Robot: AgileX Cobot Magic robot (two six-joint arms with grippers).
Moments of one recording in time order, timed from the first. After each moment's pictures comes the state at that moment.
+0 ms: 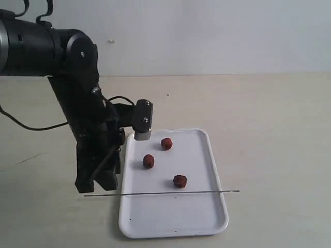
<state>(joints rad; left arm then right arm) -0.60 1.90 -1.31 -0.23 1.08 1.14 0.01 0.07 -0.08 -0.44 0.06 0.55</state>
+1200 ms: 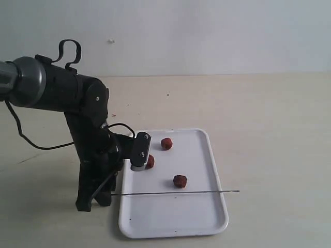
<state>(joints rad) -0.60 2.06 -1.25 -0.13 0.91 1.21 0.01 0.07 -0.08 -0.44 0.06 0.55</state>
